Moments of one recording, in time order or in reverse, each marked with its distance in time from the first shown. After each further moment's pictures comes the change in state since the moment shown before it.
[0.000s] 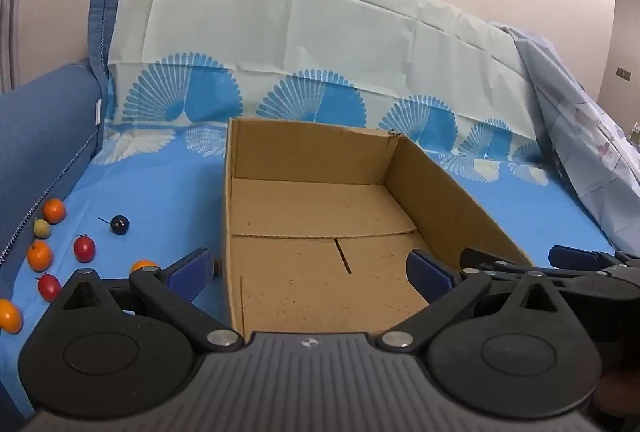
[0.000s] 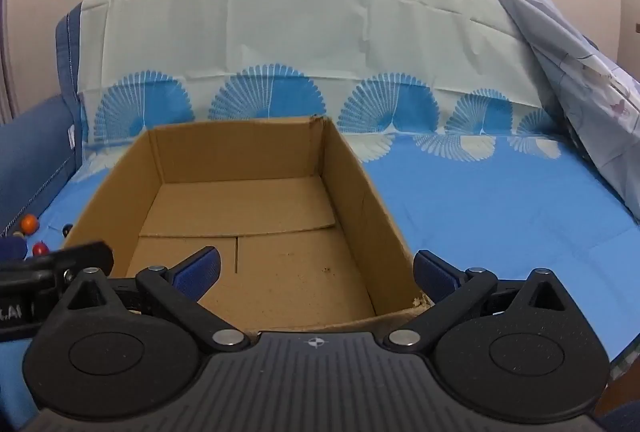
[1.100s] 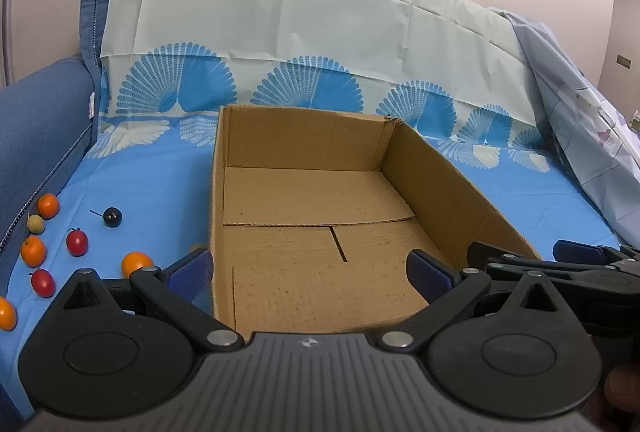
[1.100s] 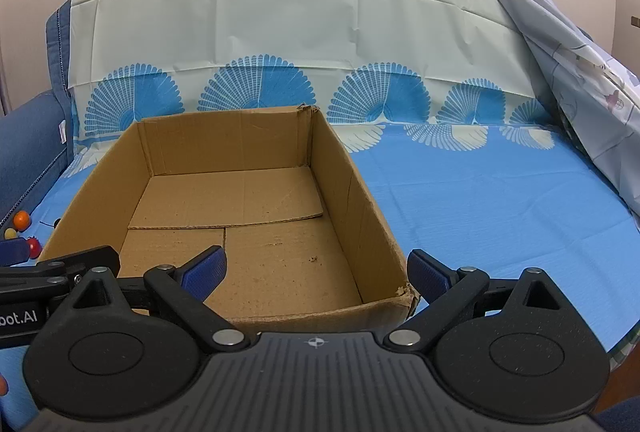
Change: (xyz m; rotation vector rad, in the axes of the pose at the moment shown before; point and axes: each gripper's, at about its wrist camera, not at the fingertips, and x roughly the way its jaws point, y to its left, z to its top) left arm 0.011 -0.004 0.002 0.019 0.035 -0.001; right arm 0.004 -0.007 -0.002 0.014 0.033 -0.039
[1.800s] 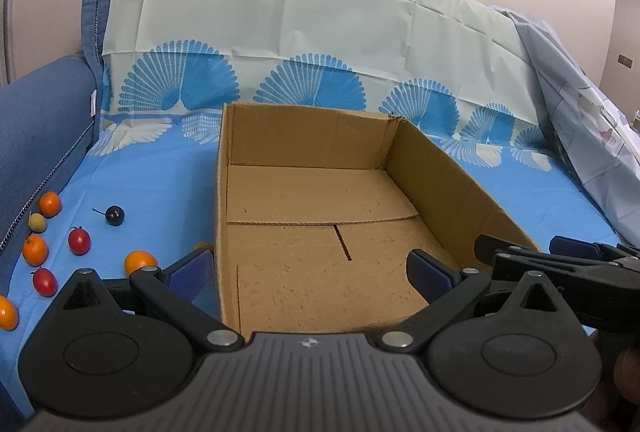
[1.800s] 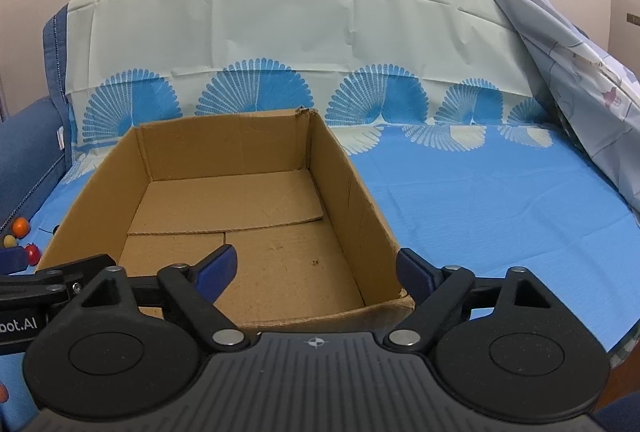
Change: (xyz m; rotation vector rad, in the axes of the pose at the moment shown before) left arm 0.000 0.008 -0.001 -0.001 0.004 -0.001; right arm 0.001 0.002 -0.002 0.008 -0.014 -0.015
